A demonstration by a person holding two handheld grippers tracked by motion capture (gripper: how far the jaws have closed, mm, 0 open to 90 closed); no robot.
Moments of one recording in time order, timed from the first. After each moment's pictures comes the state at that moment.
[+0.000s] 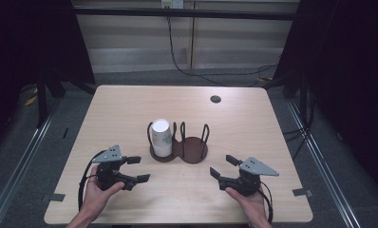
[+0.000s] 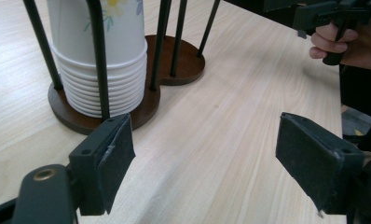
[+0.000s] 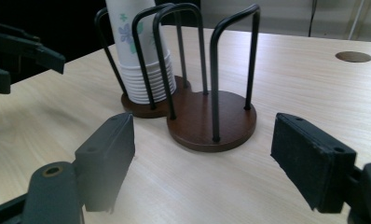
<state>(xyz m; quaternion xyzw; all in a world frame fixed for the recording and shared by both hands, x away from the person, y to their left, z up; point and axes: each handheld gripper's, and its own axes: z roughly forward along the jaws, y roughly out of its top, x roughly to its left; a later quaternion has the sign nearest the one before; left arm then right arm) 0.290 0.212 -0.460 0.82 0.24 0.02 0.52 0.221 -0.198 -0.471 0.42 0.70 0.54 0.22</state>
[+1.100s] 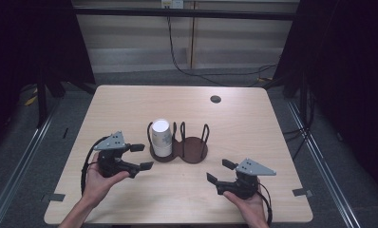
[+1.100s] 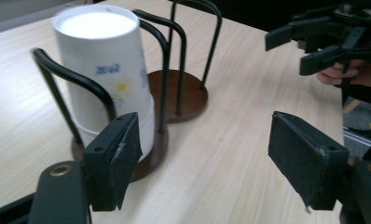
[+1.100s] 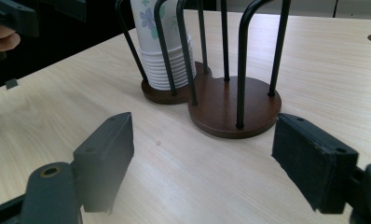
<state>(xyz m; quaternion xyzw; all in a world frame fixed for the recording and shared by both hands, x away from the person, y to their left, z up) 0.305 0.198 -0.414 0.83 0.21 0.05 0.51 0.216 -0.191 -0.468 0.41 0.72 0.53 0.18</state>
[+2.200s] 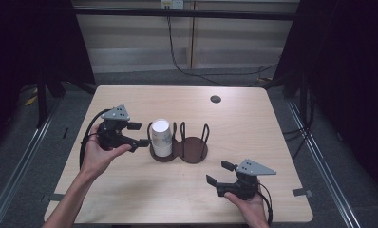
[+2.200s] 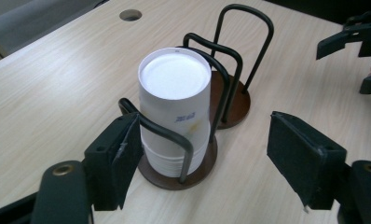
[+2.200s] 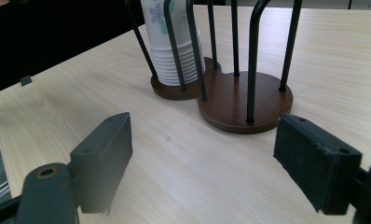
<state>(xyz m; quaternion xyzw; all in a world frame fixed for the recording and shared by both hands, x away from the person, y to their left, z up) 0.354 0.188 -0.364 0.87 0.22 0.07 0.43 0.215 -0.192 -0.468 0.41 0.72 0.54 0.16</state>
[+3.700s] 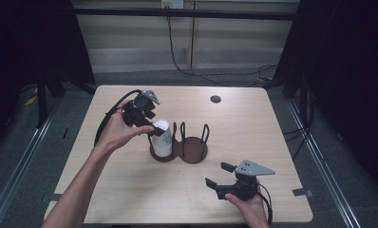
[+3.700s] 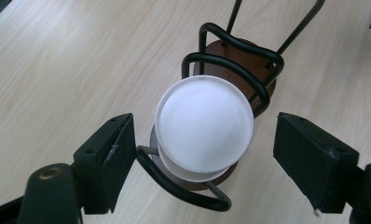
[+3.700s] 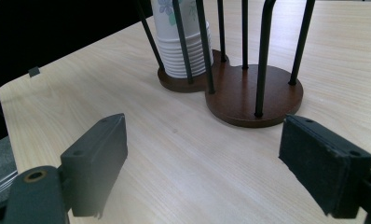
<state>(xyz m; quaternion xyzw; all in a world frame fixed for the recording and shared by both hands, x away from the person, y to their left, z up) 0.411 0.120 -0.346 0.94 0.18 0.04 0.27 0.214 -0.191 -0.470 0.40 0.74 0.53 0.14</state>
